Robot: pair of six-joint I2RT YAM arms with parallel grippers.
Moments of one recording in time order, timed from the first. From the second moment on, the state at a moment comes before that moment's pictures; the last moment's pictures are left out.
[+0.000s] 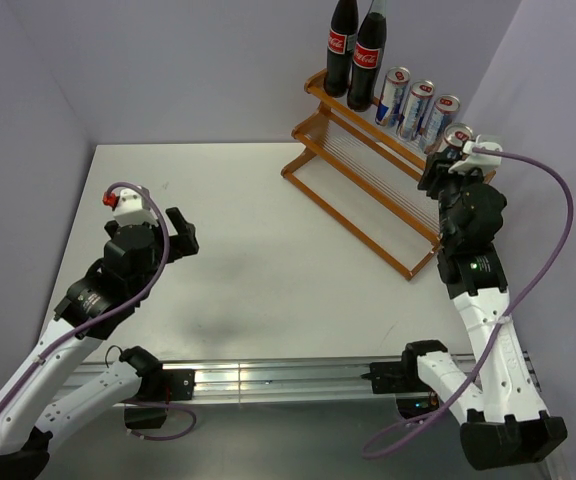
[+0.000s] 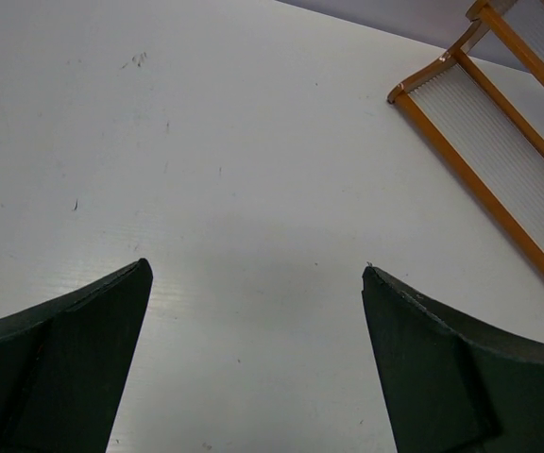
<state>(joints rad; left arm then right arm) -0.61 0.72 0.94 -0.59 -0.55 -0.49 0.11 0.81 0.97 -0.06 0.26 -0.02</state>
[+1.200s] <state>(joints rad) -0.57 0.72 0.92 -0.56 -0.42 -0.44 -0.23 1.11 1.08 -0.01 -0.02 0.01</state>
